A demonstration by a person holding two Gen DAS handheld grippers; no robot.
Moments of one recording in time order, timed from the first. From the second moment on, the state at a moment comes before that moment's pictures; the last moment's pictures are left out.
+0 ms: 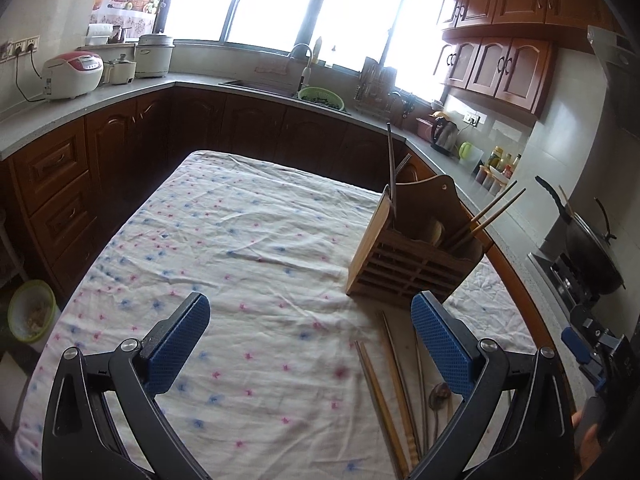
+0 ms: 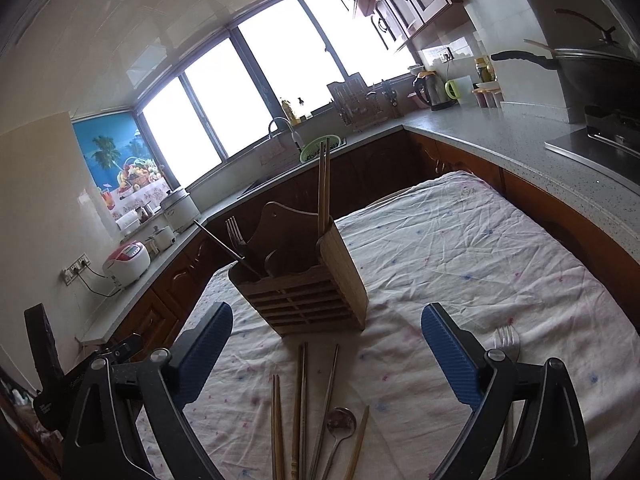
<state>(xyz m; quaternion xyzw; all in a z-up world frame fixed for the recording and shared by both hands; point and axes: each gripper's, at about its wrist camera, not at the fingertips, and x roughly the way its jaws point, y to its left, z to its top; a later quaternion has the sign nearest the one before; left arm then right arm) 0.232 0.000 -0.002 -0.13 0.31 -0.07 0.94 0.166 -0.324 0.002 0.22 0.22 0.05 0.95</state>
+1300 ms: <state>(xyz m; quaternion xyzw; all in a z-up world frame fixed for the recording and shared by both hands) 0.273 -0.079 -0.093 -0.04 0.45 -0.11 0.88 0.214 -0.302 -0.075 0.18 0.34 0.05 0.92</state>
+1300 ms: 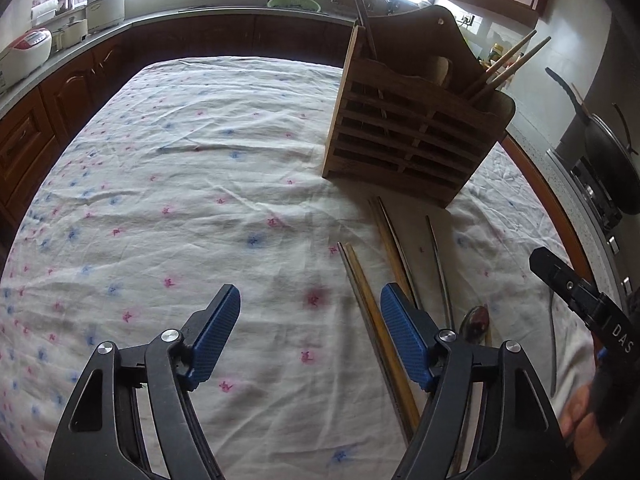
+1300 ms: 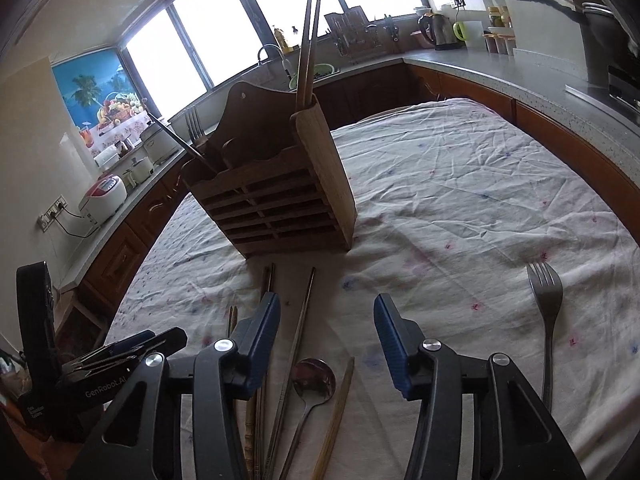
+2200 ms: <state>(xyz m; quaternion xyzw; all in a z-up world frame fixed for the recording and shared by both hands) 0.301 -0.076 -0.114 -0.03 0.49 -0.09 0.86 0.275 -0.283 -0.093 0.16 0.38 0.07 0.91</state>
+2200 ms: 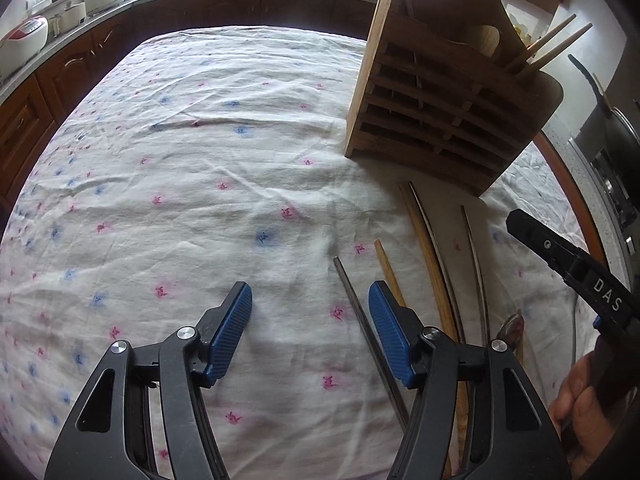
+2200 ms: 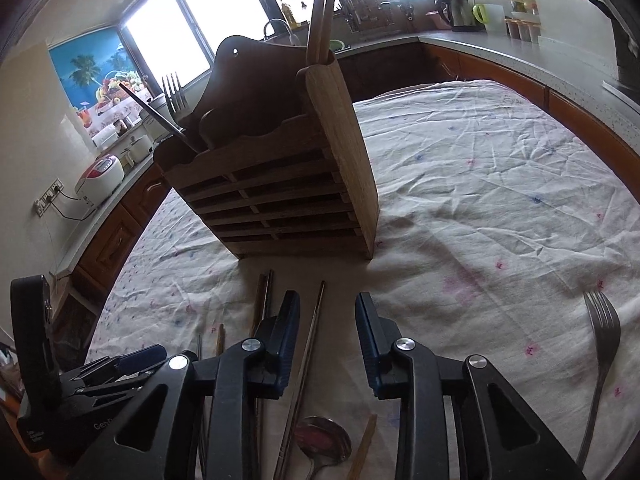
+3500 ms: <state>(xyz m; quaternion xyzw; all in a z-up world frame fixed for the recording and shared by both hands) 0.303 -0.087 -0.116 -0.04 0.52 -0.14 0.84 0.264 -0.281 -0.078 0.14 0.38 0.08 0.91</state>
